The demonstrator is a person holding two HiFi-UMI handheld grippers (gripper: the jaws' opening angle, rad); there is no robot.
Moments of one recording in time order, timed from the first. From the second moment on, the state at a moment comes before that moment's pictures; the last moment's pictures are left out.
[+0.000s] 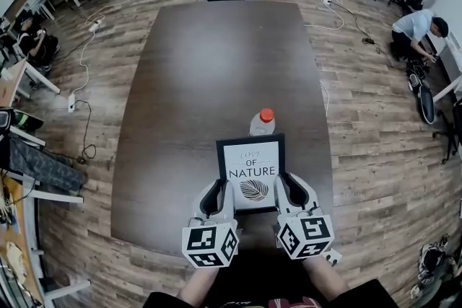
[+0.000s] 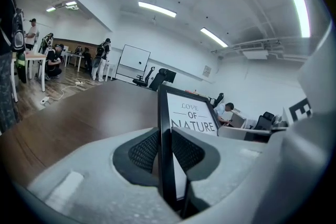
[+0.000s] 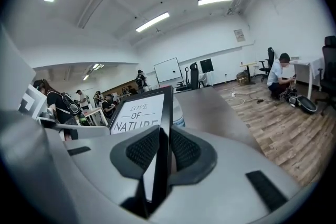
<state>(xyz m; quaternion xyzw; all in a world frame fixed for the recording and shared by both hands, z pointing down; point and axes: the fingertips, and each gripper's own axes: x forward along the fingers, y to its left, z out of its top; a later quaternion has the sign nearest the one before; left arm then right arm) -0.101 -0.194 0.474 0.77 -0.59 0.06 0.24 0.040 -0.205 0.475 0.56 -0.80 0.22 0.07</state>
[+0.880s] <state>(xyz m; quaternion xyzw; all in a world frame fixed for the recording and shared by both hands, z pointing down) -0.087 -0.180 0.374 0.81 -0.57 -0.01 0.13 0.052 -0.185 0.376 0.60 -0.80 0.08 -0.01</state>
